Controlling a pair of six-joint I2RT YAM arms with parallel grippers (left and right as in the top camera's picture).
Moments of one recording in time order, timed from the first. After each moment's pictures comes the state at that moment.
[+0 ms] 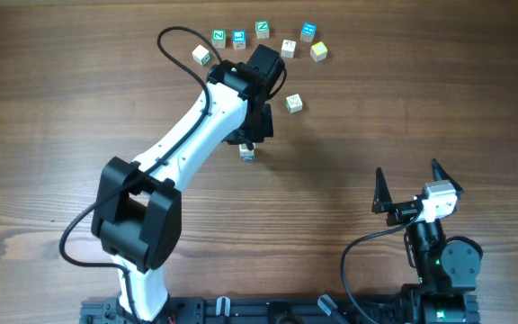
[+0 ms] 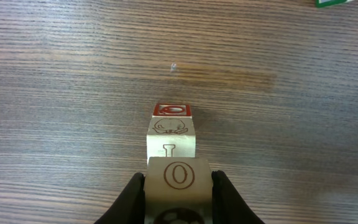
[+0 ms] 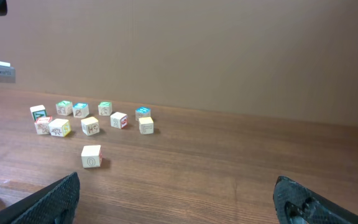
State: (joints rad) left arm -0.54 1.98 1.65 -1.13 -0.06 -0.60; right arm -0.02 0.02 0.01 0.01 -0.16 -0.06
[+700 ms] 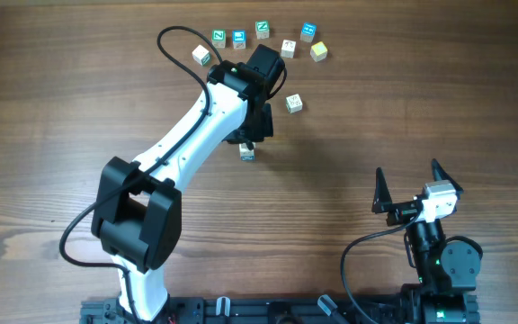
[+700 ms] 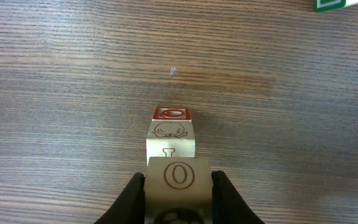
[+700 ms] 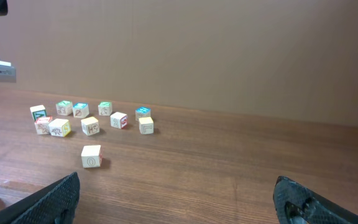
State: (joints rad) left arm -0.54 1.98 1.65 -1.12 -0.06 -0.60; right arm -0.02 0.02 0.01 0.01 -0.16 -0.06
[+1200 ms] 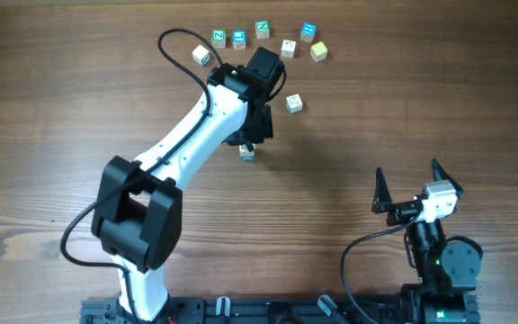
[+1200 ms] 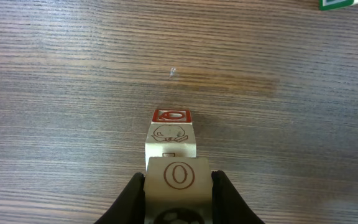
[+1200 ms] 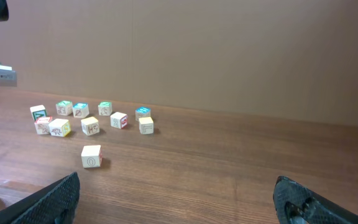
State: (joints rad) left arm -0.54 1.98 1.62 -1.09 -0.06 -0.60; right arm -0.02 0.02 0.01 0.01 -0.16 -0.06
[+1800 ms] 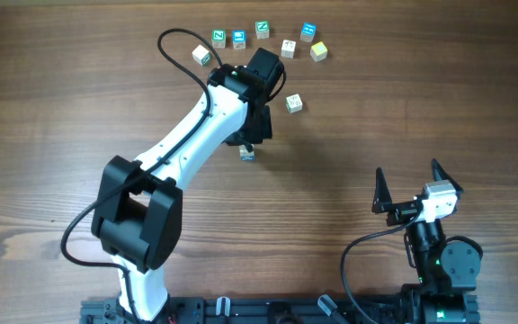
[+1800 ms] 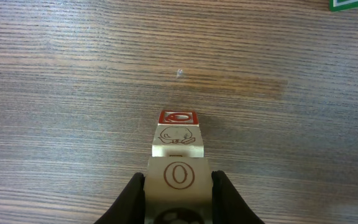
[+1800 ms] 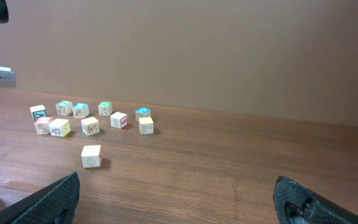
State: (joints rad) left arm -0.54 1.98 1.62 -1.09 -0.08 -0.60; right arm -0.02 0.02 0.01 0.01 -0.16 -0.06
